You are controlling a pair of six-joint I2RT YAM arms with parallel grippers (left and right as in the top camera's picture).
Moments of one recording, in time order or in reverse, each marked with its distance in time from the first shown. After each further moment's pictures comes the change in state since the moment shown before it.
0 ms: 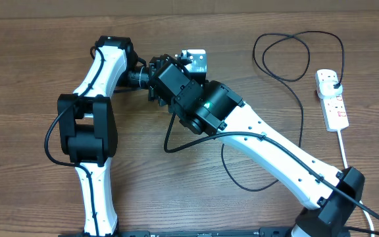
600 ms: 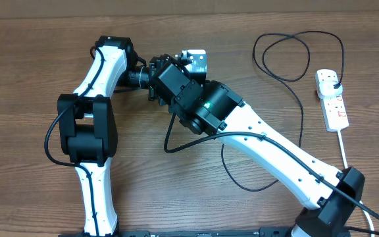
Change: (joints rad) left arm 0.000 0.000 0.000 0.005 0.000 -0.019; right arm 0.000 0.000 0.000 -0.004 0.000 -0.001
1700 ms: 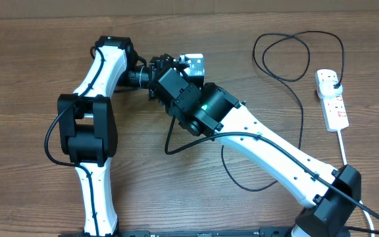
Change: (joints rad) left arm 0.000 0.000 0.000 0.023 0.000 0.000; right arm 0.000 0.000 -0.066 0.062 -0.008 -0.015
